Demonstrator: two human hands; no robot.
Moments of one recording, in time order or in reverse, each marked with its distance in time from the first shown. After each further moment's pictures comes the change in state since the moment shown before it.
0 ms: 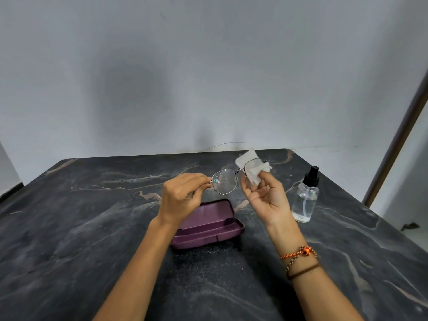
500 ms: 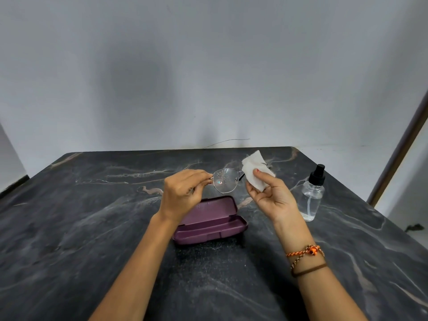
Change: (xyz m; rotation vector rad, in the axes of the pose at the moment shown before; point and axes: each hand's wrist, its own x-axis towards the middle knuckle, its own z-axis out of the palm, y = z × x) left_hand -0.003 -0.002 -0.003 0.005 0.014 -0.034; right_hand 0.000 -0.005 0.001 -0.201 0.064 0.039
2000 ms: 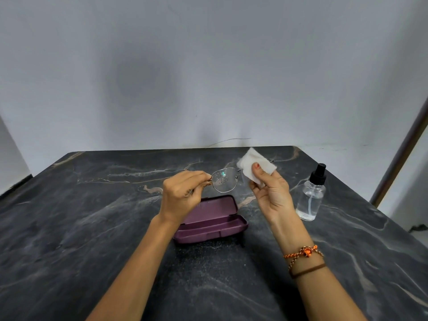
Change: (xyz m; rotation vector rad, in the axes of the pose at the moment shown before) left_hand -0.004 0.003 0.000 0.017 0.020 -0.020; right_hand -0.001 0.008 0.002 -0.152 -0.069 -0.215
